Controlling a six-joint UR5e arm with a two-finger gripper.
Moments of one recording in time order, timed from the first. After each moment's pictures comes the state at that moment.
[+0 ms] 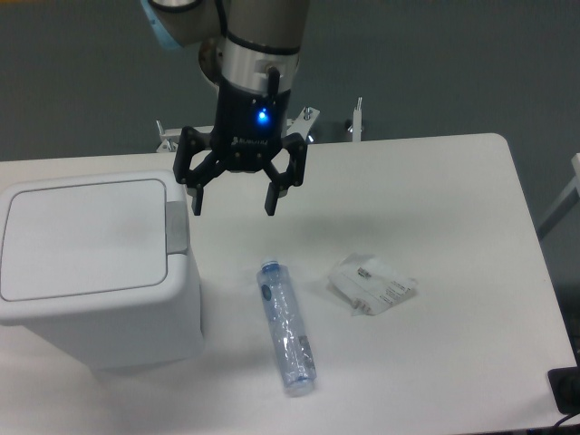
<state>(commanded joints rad) 2.36 -1.61 -1.64 -1.07 1.19 0.08</state>
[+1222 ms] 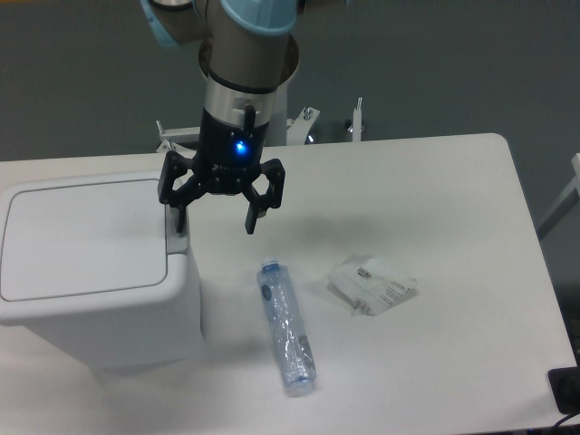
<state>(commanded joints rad) 2.33 -1.64 -1.66 -1.05 1.19 0.09</state>
